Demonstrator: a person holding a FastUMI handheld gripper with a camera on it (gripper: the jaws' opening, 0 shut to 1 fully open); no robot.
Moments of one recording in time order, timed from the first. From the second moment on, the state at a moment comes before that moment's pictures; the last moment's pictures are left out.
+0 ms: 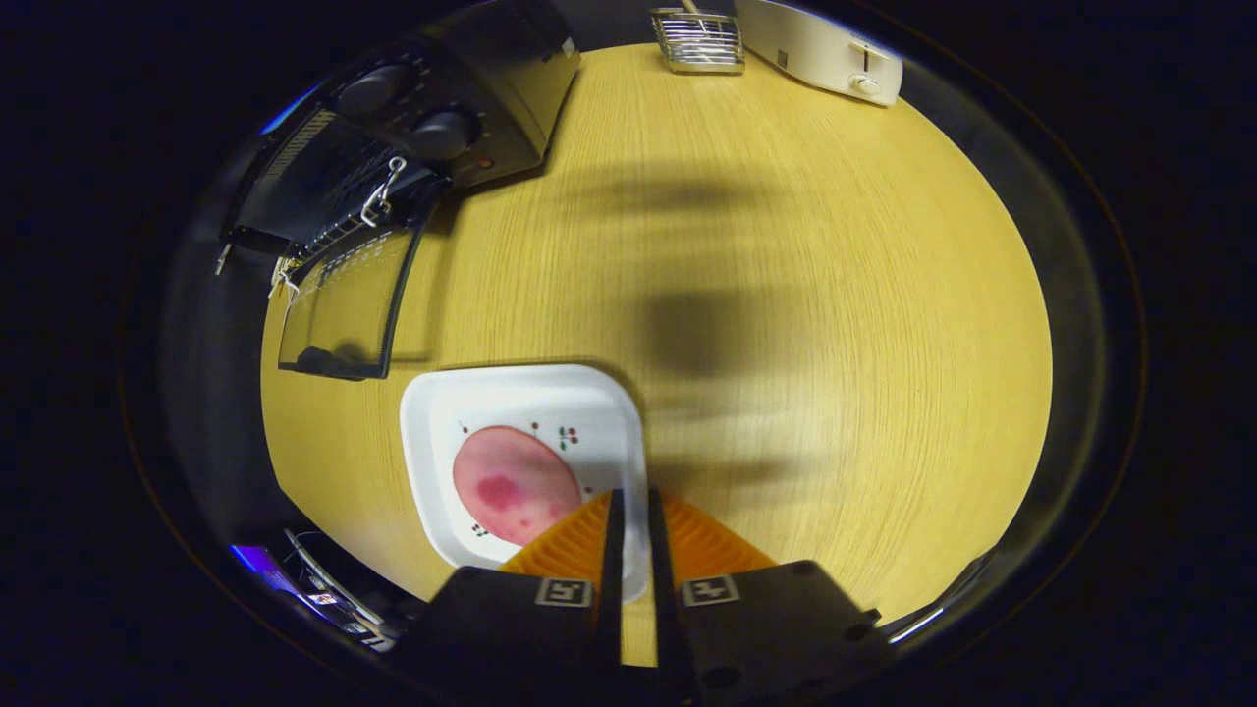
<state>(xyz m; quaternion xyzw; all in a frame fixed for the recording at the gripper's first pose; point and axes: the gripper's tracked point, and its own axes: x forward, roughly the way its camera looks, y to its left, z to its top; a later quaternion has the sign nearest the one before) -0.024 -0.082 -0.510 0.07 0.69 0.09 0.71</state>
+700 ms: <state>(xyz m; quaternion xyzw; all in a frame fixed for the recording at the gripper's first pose) -0.055 -0.077 -0.486 0.35 0.64 0.13 0.67</state>
